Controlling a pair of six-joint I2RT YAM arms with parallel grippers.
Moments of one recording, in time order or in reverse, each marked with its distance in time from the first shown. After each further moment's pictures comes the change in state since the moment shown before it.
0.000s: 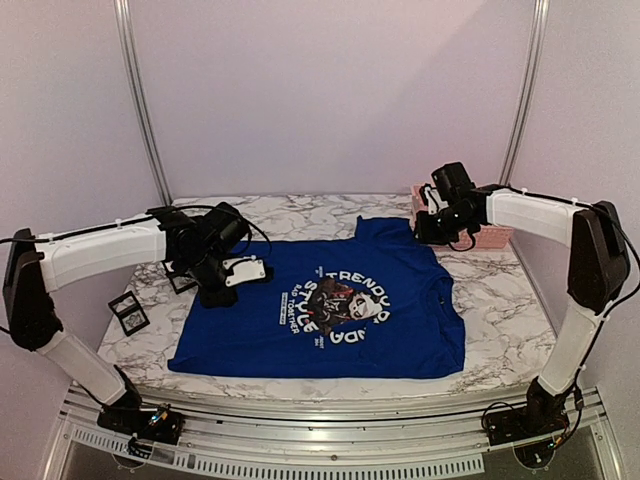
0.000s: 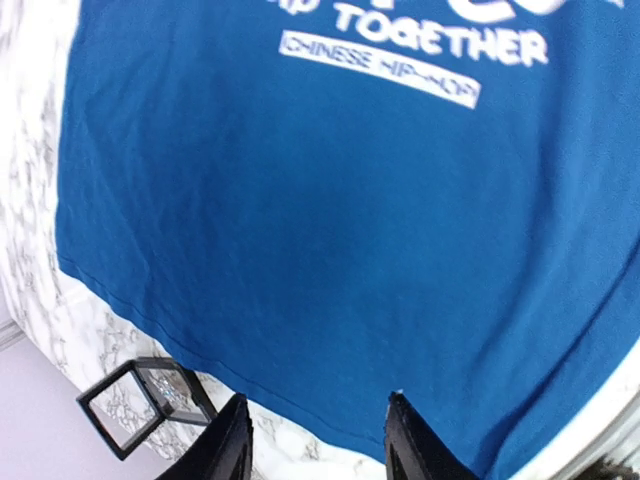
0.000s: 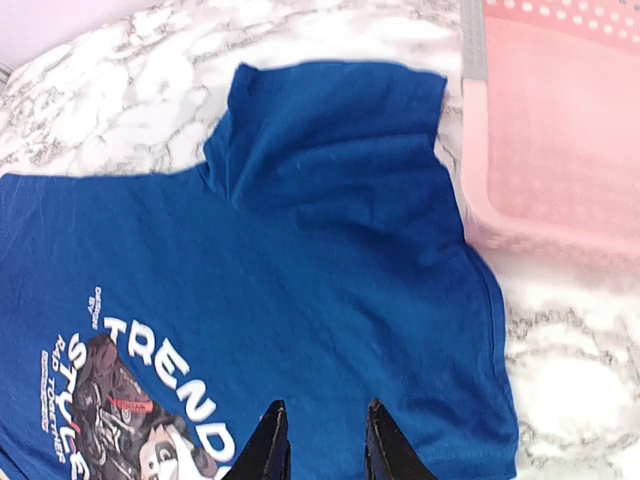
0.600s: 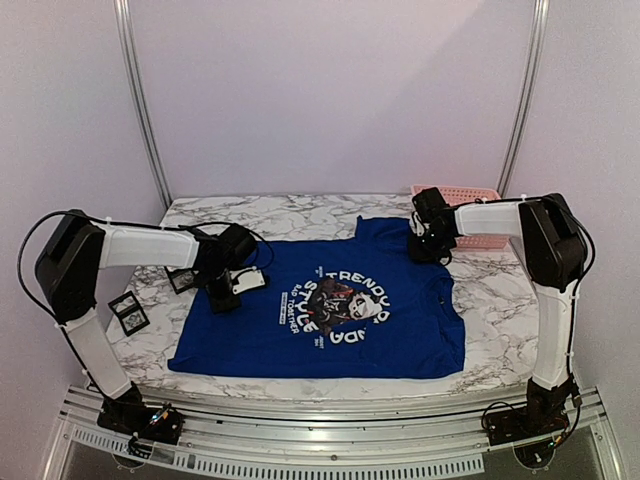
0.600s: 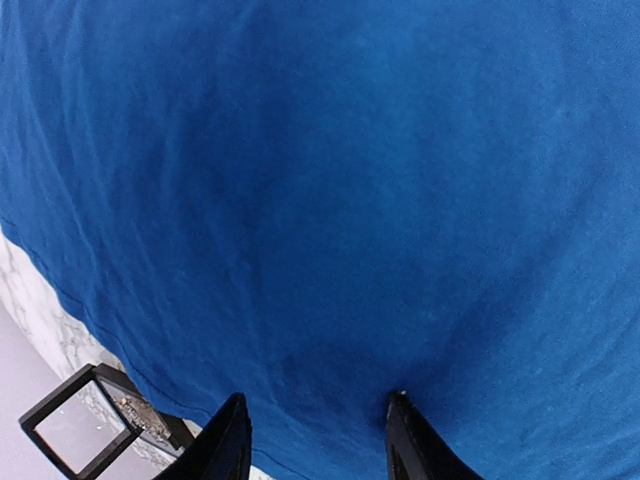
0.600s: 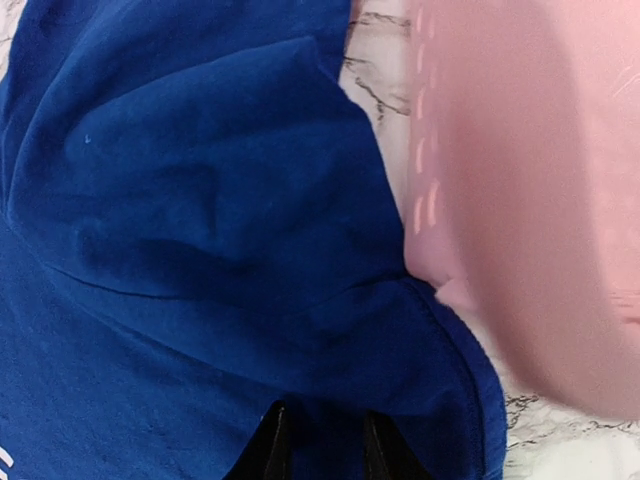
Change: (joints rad) left arm 0.112 0.275 -0.044 0.257 -0.119 -0.041; right arm -0.009 0.312 0.111 0.072 0.179 -0.045
